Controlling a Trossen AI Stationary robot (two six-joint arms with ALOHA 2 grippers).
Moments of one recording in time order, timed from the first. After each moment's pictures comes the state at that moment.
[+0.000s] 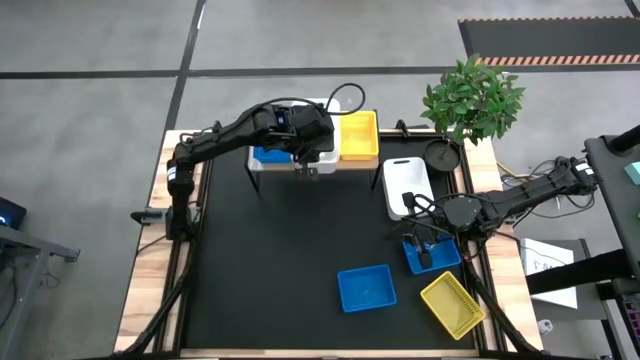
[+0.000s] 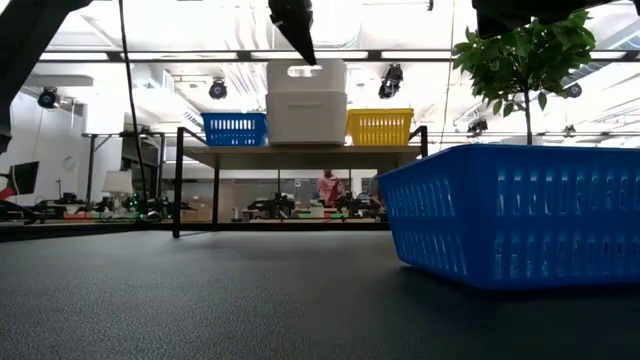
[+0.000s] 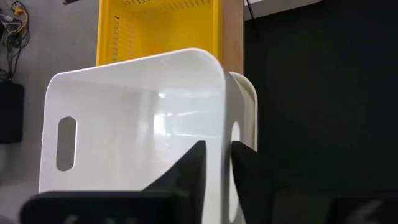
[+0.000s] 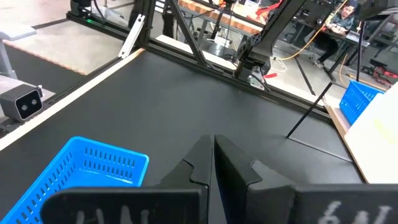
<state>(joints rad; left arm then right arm) 0.23 1.92 2.28 -1.35 -0.27 0.35 0.31 0.85 0.55 0.03 0.11 -0.27</state>
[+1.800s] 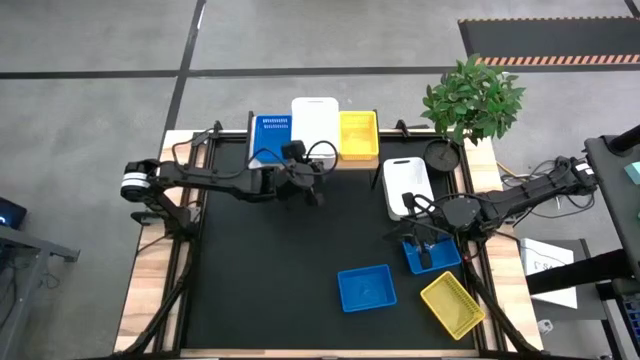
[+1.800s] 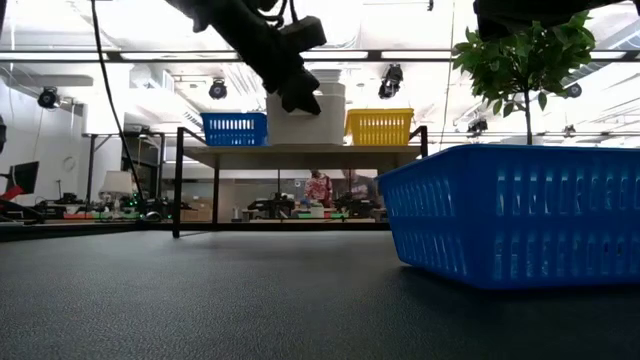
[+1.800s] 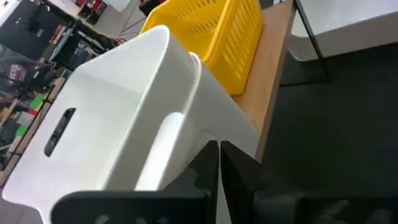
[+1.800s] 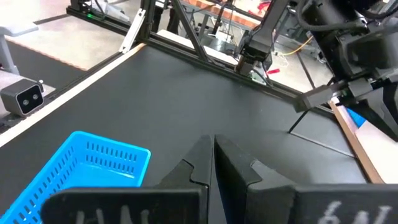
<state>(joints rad) 0.09 1.58 1.16 -0.11 -0.69 0.37 0.31 0.85 0.55 0.01 0.11 -0.26</state>
